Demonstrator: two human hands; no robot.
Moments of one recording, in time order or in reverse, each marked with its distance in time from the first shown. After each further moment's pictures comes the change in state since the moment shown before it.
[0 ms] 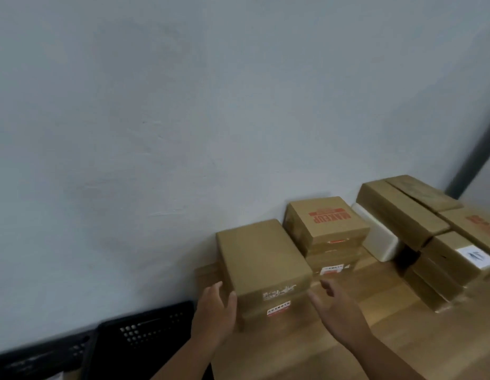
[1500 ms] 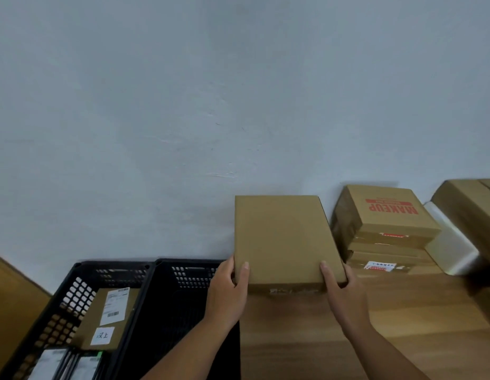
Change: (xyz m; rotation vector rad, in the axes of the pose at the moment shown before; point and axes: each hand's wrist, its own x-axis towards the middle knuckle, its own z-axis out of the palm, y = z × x) left_hand -0.071 -0.019 -0.022 -0.304 0.219 -0.006; right_hand -0.011 -0.023 0.045 0.459 0.010 -0.105
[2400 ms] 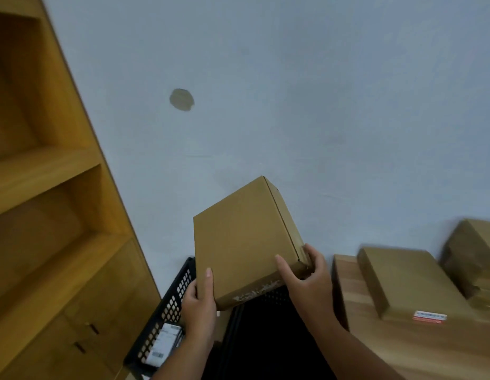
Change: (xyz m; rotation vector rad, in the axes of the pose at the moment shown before) left_hand -0.112 -0.120 -0.317 -0.548 0.615 -0.381; right_hand -0.270 -0.193 0.217 0.316 -0.352 -0.216
